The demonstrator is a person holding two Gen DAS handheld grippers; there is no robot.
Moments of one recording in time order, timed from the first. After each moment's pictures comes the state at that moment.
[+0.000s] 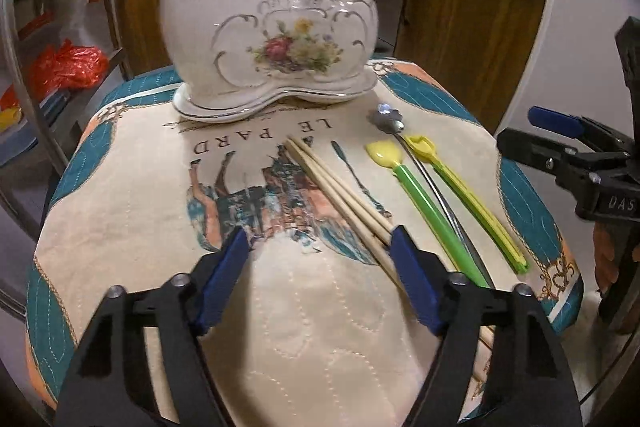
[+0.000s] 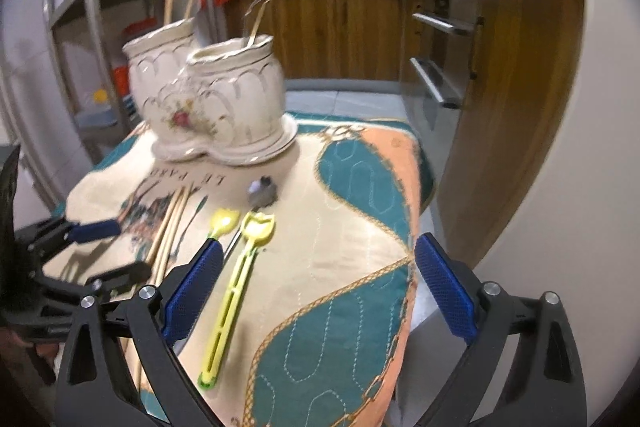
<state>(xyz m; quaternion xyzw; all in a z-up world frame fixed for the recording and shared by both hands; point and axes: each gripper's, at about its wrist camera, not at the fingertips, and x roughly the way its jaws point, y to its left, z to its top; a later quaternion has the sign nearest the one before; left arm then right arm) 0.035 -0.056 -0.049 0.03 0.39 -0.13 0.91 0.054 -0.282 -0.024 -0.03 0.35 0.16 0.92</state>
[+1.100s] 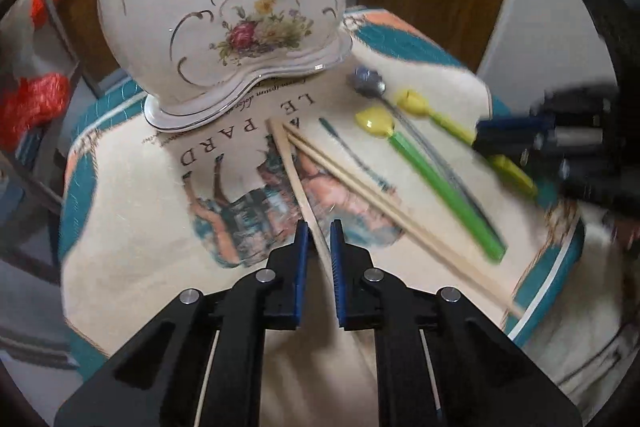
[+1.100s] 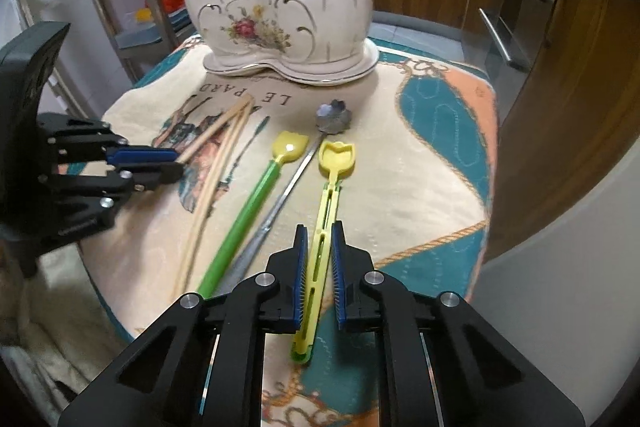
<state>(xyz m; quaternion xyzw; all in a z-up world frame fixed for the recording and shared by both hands) 0.058 -0.056 -0.037 0.15 0.47 -0.19 0.85 0.061 -0.249 -0.036 -0.08 0.46 0.23 0.85</state>
